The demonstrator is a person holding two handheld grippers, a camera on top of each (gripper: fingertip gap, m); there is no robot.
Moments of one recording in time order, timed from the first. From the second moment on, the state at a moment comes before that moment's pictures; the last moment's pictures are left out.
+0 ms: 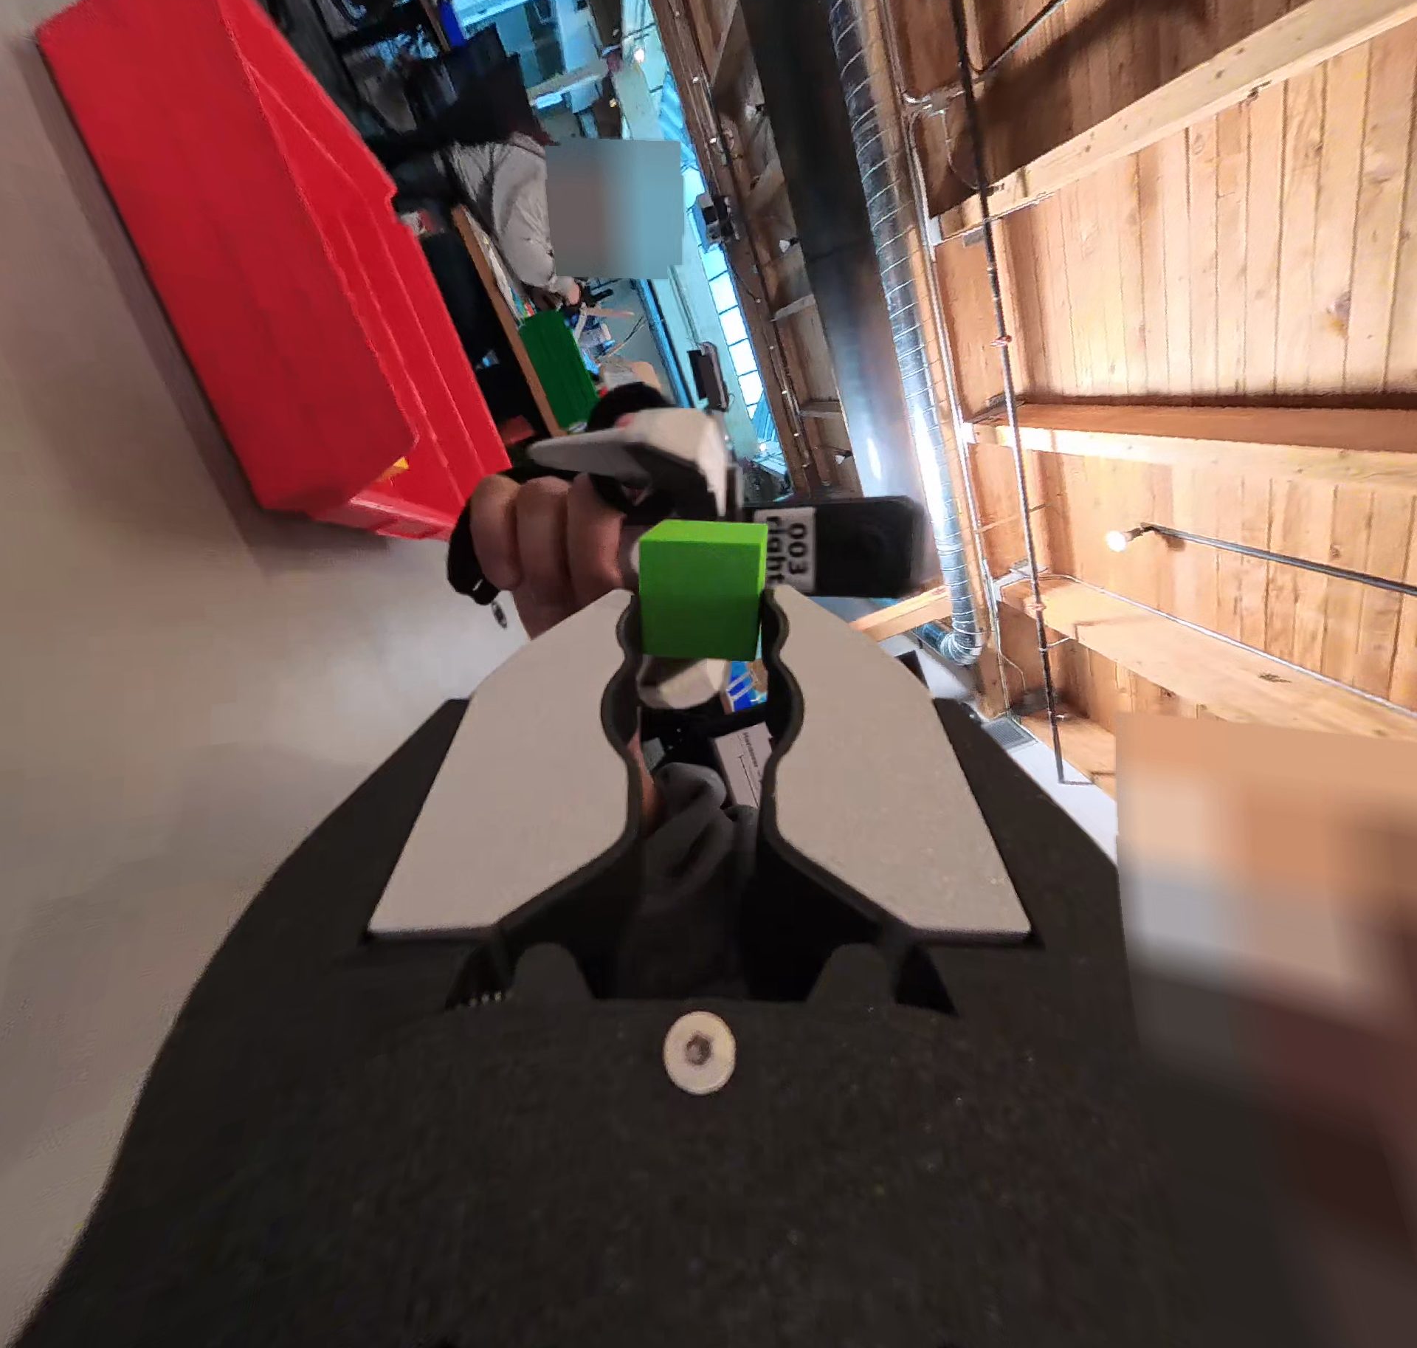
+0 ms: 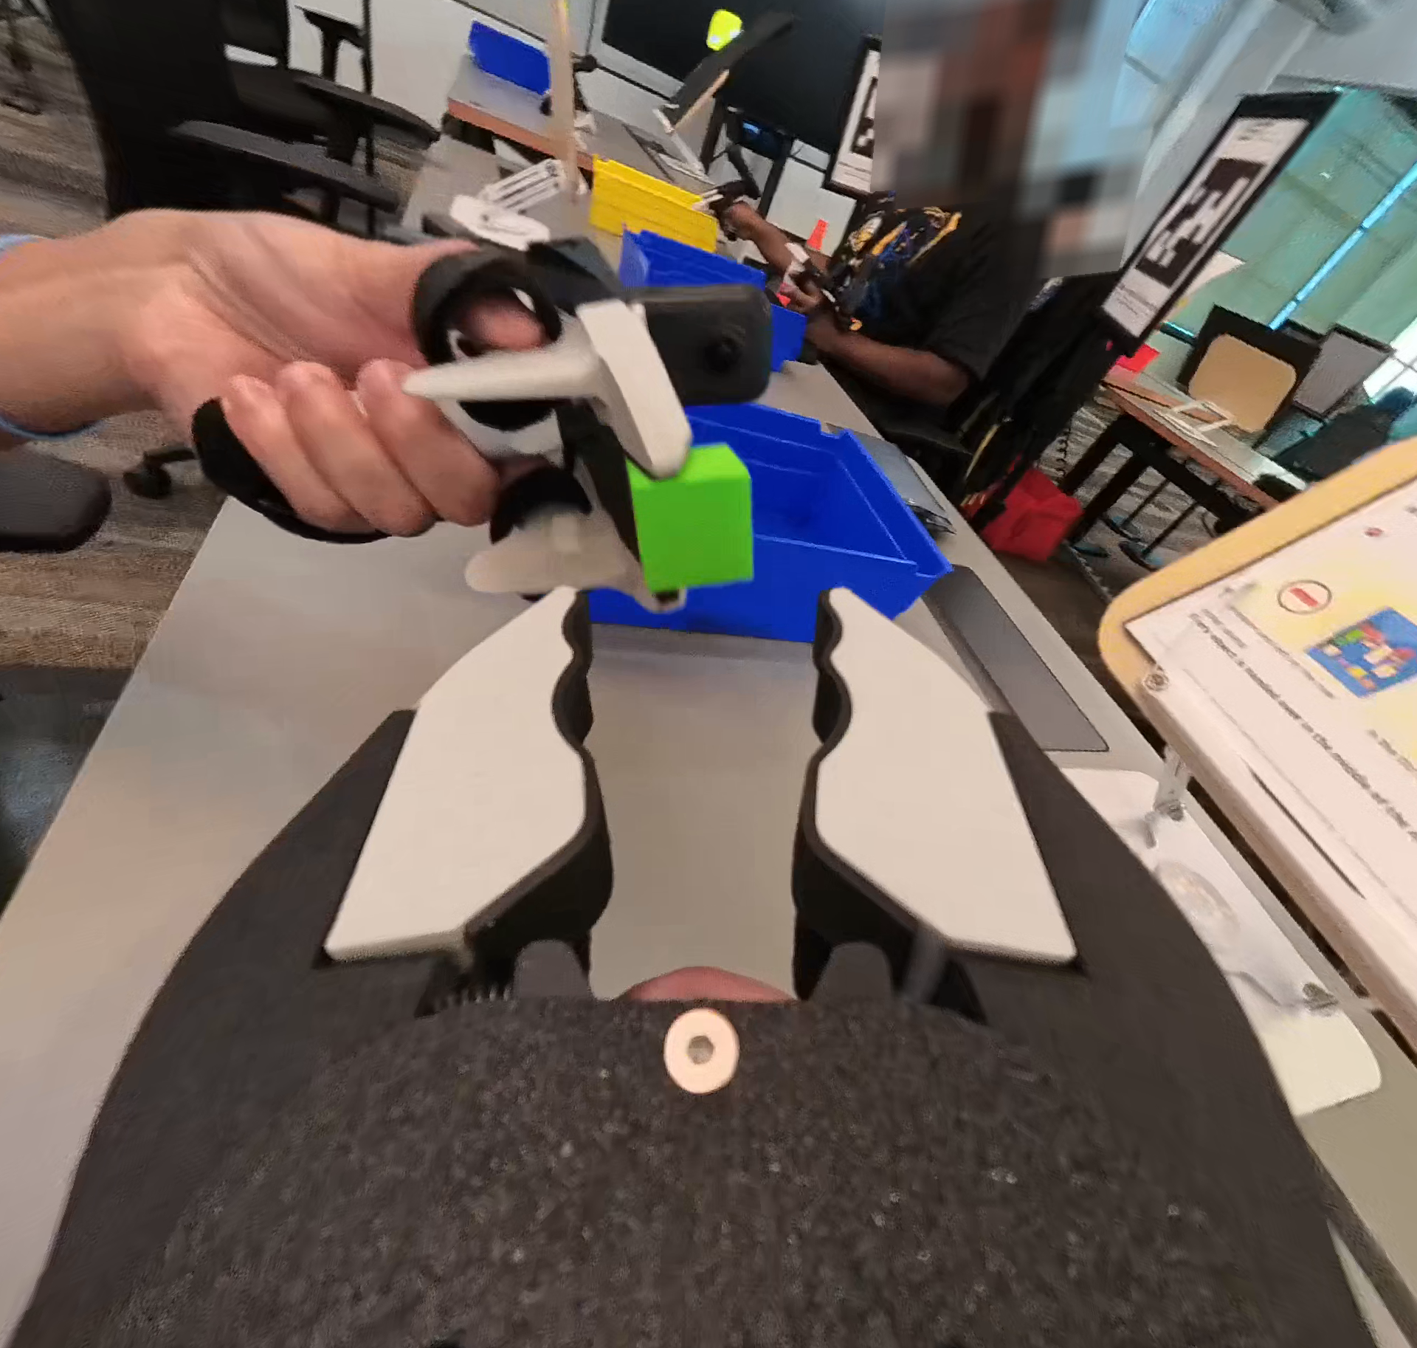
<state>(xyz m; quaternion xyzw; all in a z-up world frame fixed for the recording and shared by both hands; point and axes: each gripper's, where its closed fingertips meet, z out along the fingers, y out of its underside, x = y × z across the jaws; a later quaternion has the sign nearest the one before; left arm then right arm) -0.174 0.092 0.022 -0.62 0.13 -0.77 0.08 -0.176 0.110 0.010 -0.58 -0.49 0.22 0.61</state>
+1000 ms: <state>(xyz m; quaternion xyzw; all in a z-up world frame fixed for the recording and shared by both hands) -0.227 0.044 -0.101 -0.71 0.27 -0.57 0.31 0.126 0.168 -0.093 -0.90 -0.20 0.06 0.39</state>
